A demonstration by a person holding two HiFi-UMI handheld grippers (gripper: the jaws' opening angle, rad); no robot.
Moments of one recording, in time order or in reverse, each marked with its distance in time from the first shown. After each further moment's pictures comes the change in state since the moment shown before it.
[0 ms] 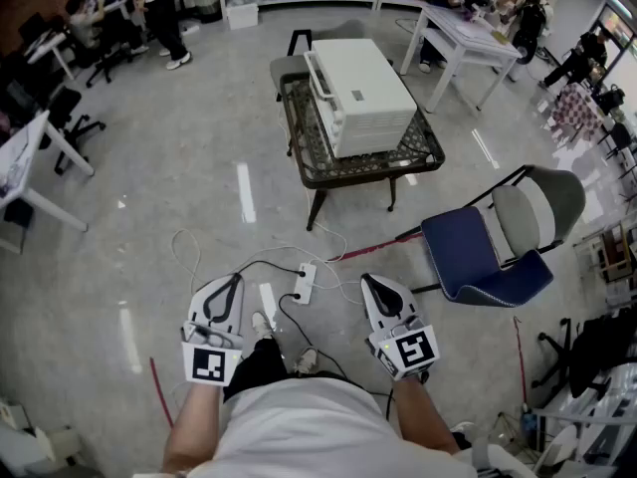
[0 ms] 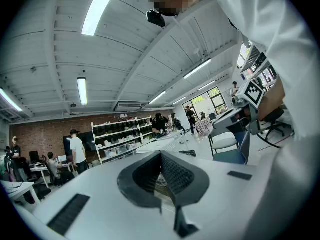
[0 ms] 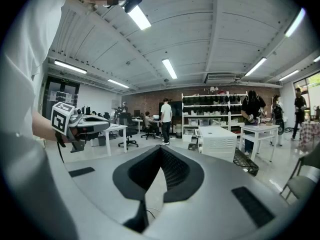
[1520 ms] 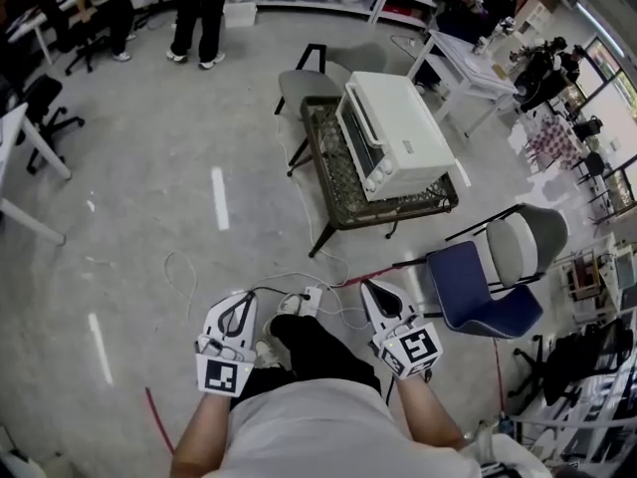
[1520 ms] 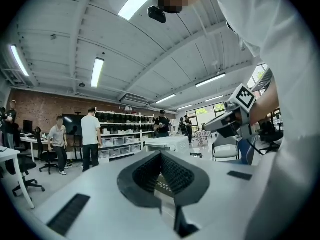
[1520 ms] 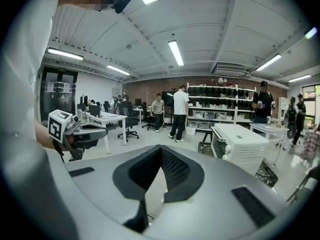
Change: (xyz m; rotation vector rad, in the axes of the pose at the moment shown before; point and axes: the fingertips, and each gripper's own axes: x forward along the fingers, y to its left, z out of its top) left arm 0.031 0.212 -0.140 -0.269 -0.032 -0.027; right arm 0.260 0.077 0.033 -0.034 0.134 0.019
